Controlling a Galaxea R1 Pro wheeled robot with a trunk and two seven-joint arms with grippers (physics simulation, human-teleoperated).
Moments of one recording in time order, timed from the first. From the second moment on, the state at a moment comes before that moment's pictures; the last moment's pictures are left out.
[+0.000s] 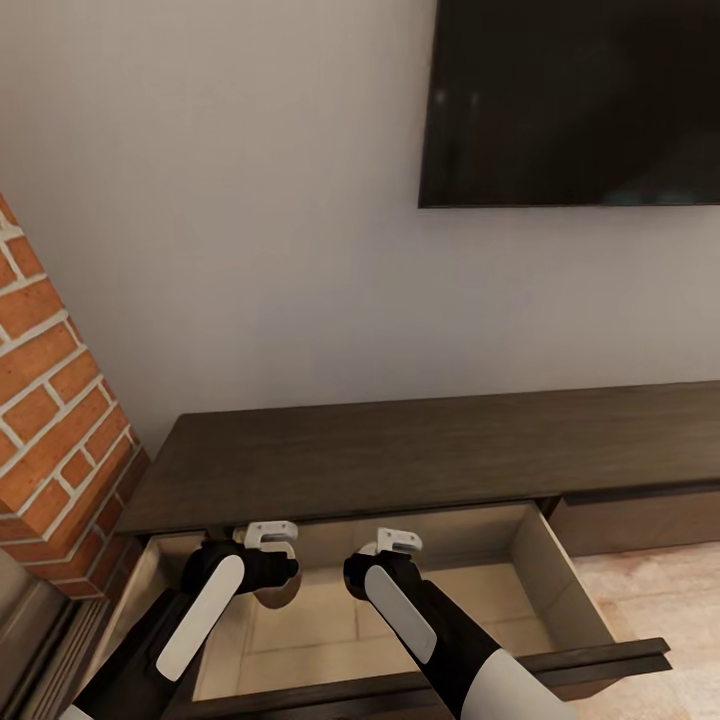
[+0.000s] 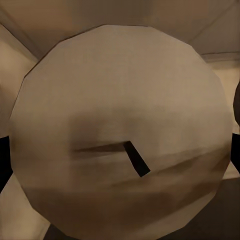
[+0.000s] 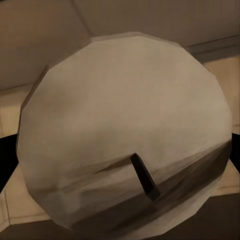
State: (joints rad) left arm -0.41 0.10 -0.36 -1.36 0.77 0.96 0.58; right arm -0.59 0.17 0.66 -0.89 -0.91 0.49 -0.75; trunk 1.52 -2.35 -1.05
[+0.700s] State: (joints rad) left arm -0.41 0.10 -0.36 -1.35 0.77 0.96 0.58; right arm -0.59 0.17 0.66 -0.89 -0.91 0.49 -0.75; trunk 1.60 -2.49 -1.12
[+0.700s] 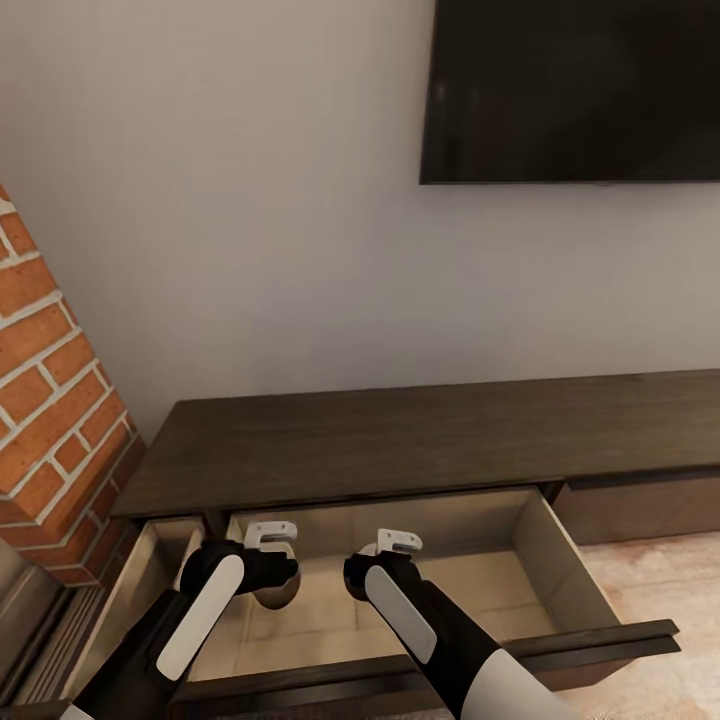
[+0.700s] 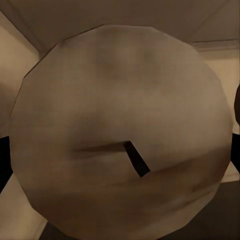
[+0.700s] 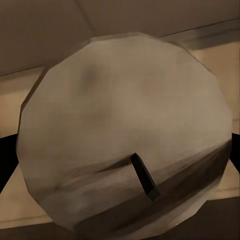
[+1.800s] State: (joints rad) left arm -0.41 0.10 -0.37 -1.36 0.77 0.96 0.58; right arm -0.59 0.17 0.66 -0.89 -0.91 0.49 -0.75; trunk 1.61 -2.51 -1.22
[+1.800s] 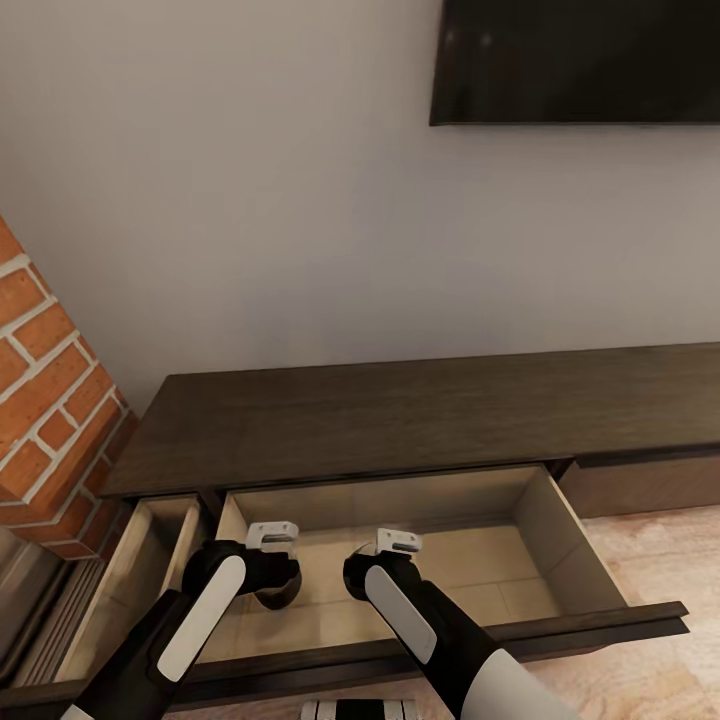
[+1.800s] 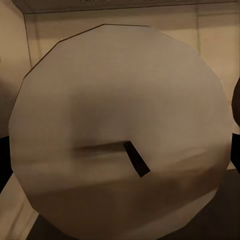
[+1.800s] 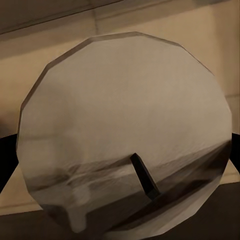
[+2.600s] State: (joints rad) left arm -0.41 0.10 -0.36 -1.36 0.77 0.96 0.58; right arm -0.59 0.17 0.66 -0.89 -0.91 0.49 -0.75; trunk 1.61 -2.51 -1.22
